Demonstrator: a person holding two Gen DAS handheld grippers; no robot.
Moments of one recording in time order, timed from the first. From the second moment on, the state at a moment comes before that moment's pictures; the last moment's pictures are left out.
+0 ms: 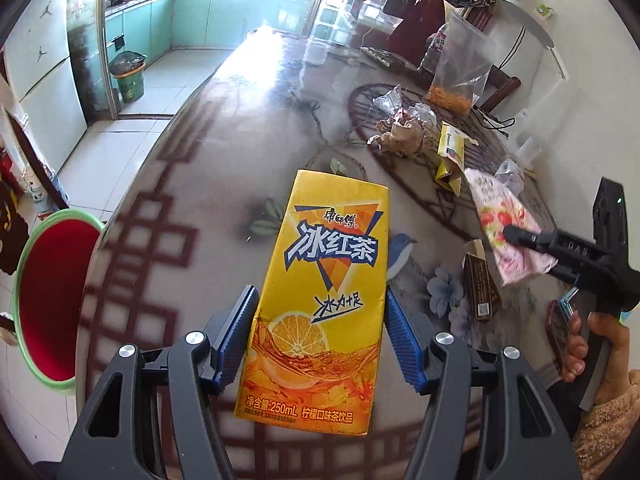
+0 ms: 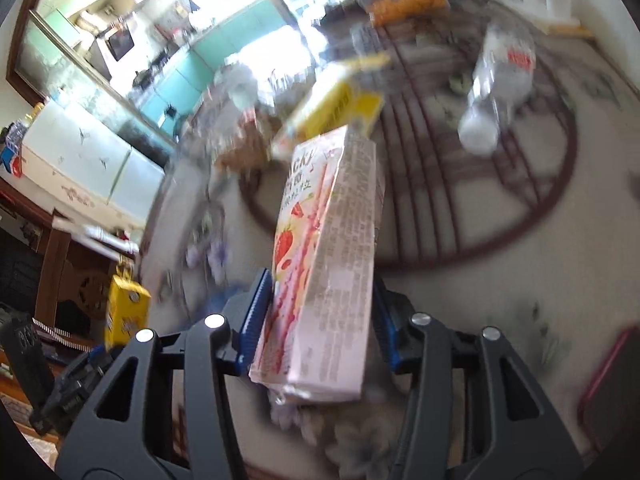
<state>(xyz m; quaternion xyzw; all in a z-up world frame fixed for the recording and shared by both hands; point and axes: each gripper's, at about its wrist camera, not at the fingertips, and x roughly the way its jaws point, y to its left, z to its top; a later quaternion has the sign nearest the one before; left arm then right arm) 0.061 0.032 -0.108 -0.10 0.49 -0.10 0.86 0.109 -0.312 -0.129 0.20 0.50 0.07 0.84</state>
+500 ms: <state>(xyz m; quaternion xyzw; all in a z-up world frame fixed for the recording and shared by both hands) 0.044 0.032 -0.094 -0.10 0.47 -0.12 0.87 0.116 -0.327 -0.148 0.14 0.54 -0.05 0.83</state>
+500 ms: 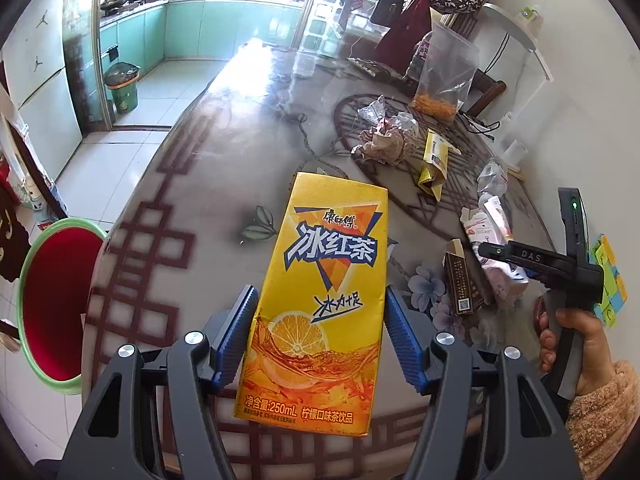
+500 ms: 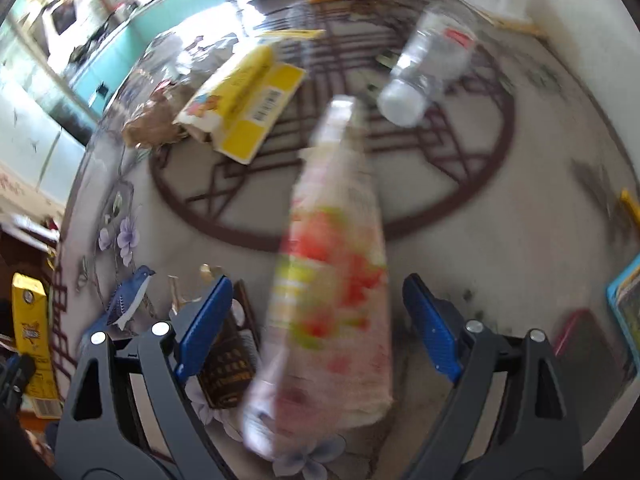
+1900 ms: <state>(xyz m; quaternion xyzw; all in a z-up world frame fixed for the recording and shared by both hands) 0.018 0.162 -0.079 -0.17 0.42 -0.02 0.89 0.078 -0.145 -0.040 0.08 0.45 0.19 0.87</state>
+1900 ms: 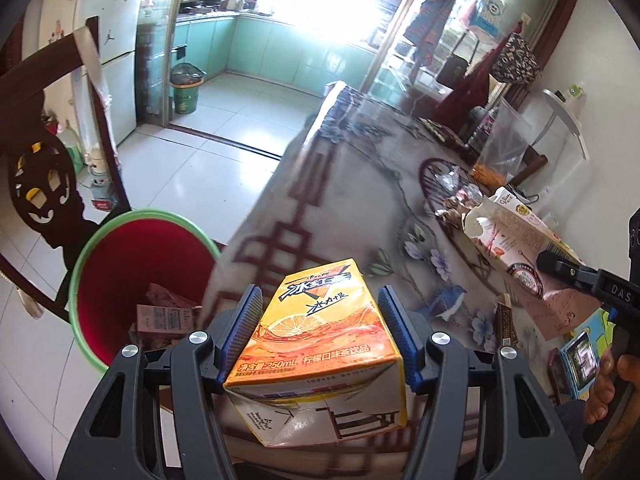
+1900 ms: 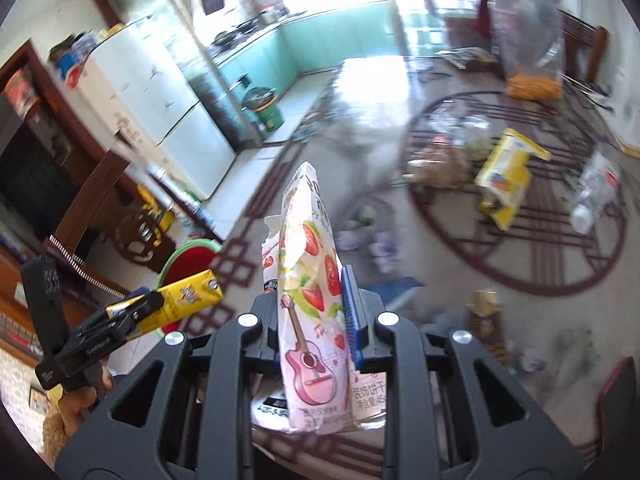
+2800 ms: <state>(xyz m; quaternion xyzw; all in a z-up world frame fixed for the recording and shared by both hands) 0.021 0.302 -0.134 -0.21 0.44 0.12 0.86 0.095 0.055 -0.094 0.01 0.52 0.32 0.79</state>
